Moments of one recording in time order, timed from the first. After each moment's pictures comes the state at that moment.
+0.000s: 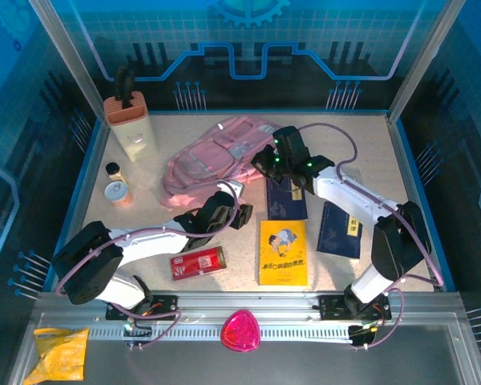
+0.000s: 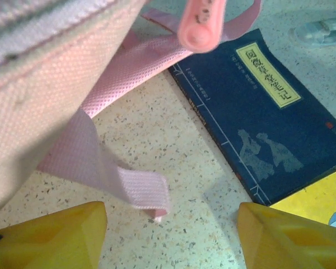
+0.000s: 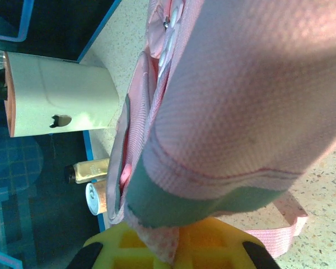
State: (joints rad) left arm -0.81 1.45 0.68 0.19 -0.29 -0.33; right arm 0.55 1.60 1.26 -0.32 -0.18 1.14
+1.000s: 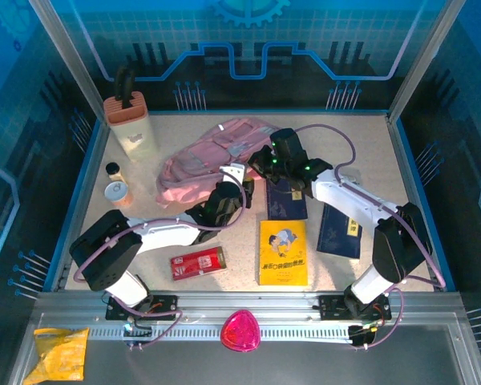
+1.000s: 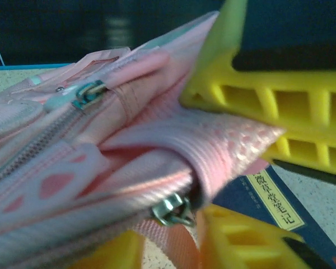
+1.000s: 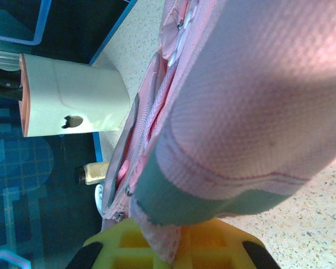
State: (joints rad) left arm -0.79 1.58 0.77 0.49 -0.46 -0.33; right arm 0.58 1.59 1.24 -0.26 -0.15 1.16
